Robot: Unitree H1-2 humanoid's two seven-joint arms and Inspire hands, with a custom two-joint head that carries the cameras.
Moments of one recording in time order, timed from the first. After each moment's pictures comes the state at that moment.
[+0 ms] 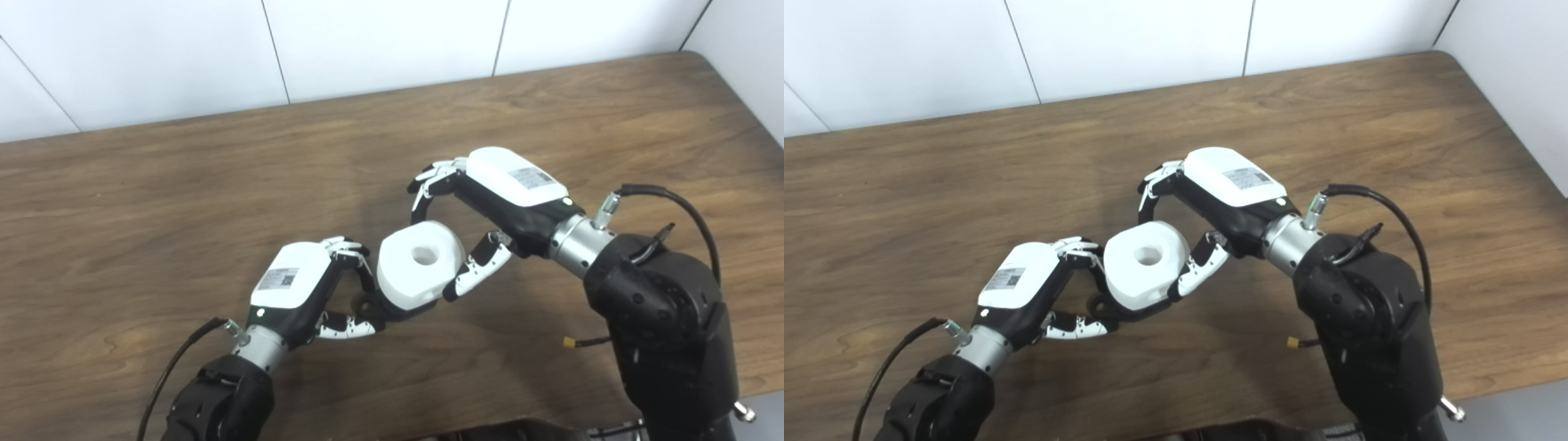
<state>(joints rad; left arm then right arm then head) -0.03 0.23 -0.45 -0.40 0.90 0.18 -0.40 -0.18 -0.22 0.13 -0.82 -0.94 0.33 0.94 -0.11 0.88</state>
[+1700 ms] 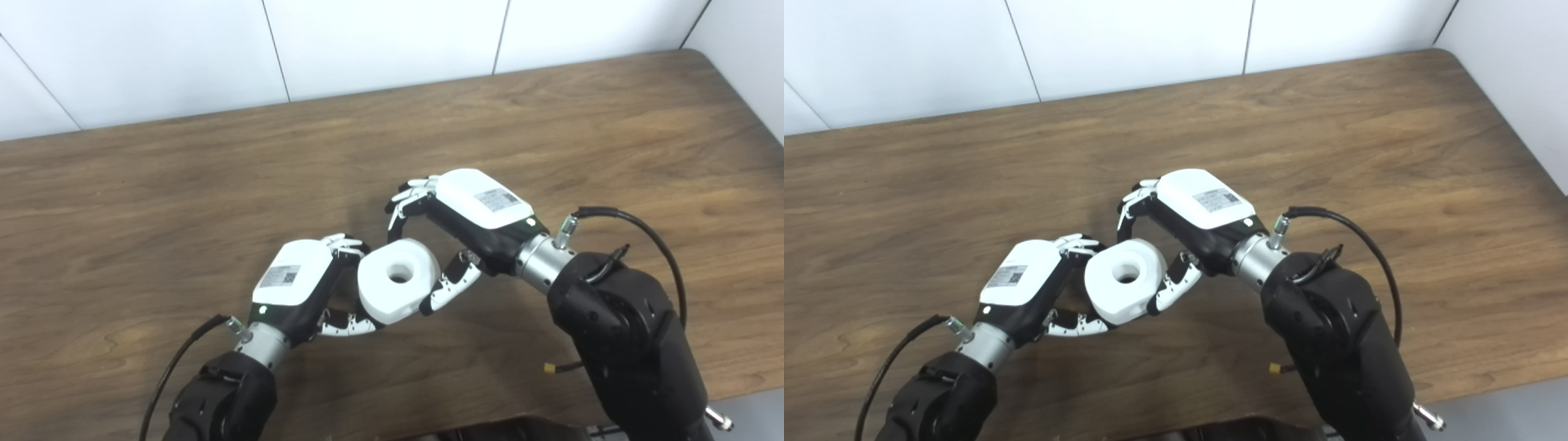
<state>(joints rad) -0.03 0.22 -0.46 -0.40 0.91 0.19 -0.41 -0.12 -0.20 0.25 -0.73 -0.99 0.26 0.80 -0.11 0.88</state>
